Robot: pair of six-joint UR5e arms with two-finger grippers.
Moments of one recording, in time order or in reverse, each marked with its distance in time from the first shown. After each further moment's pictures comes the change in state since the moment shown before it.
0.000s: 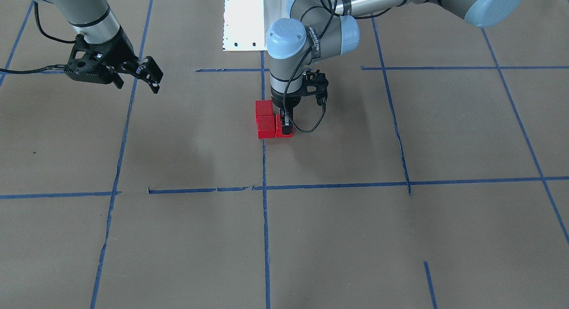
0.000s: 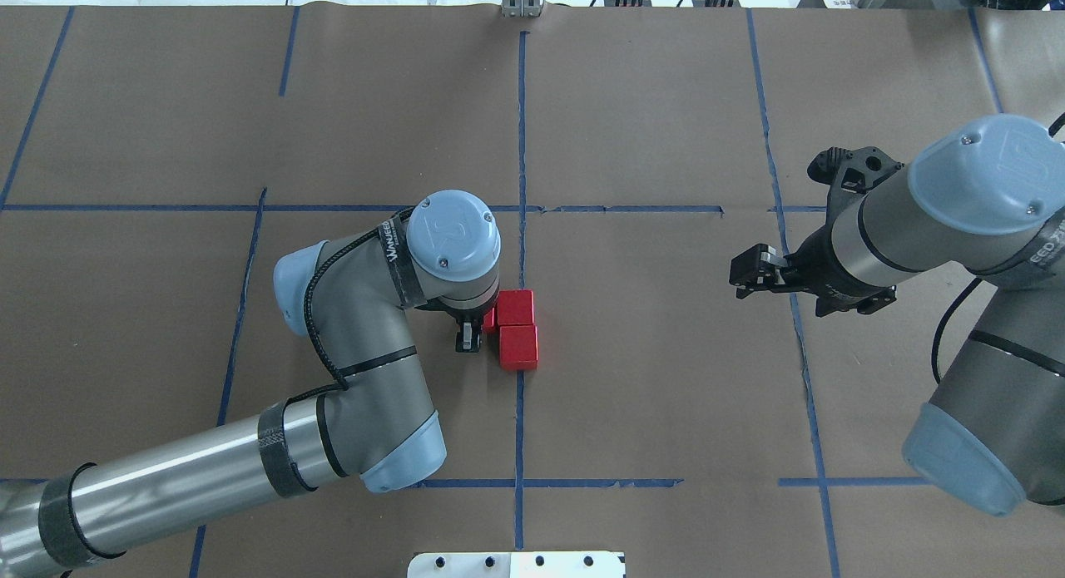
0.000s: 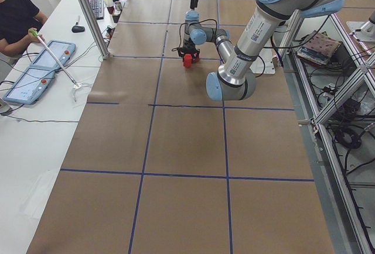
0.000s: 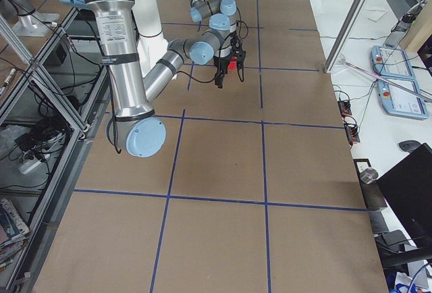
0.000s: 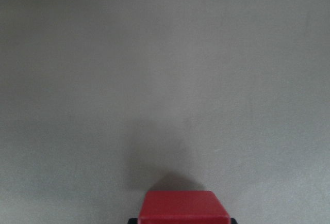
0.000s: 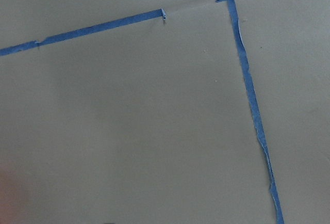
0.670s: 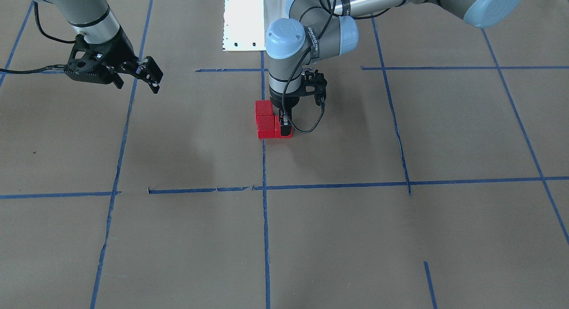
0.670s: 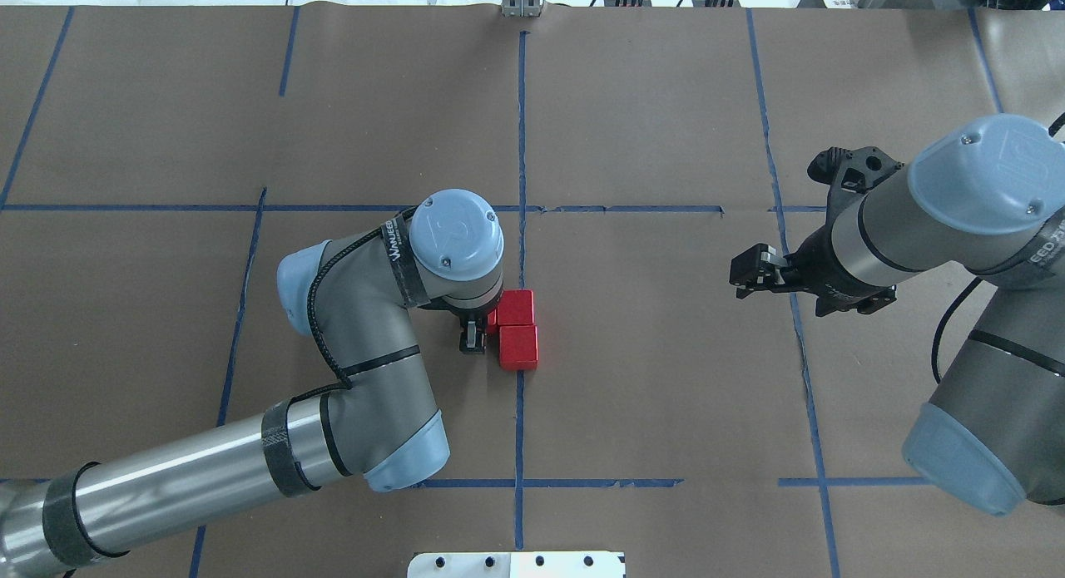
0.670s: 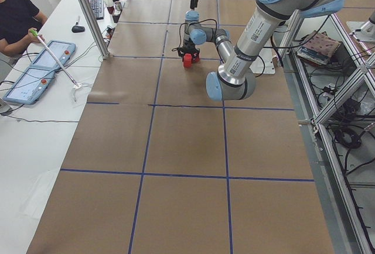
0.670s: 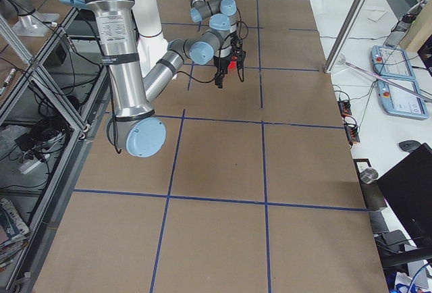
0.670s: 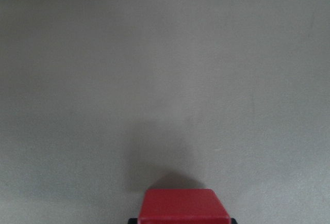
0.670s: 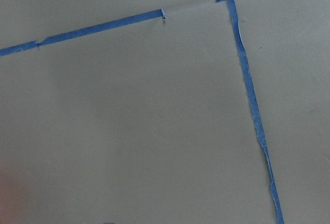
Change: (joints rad) left arm 0.000 -0.008 0.008 -0.016 -0.001 -0.001; right arm 0.000 0.000 0.000 0.000 0.000 0.000
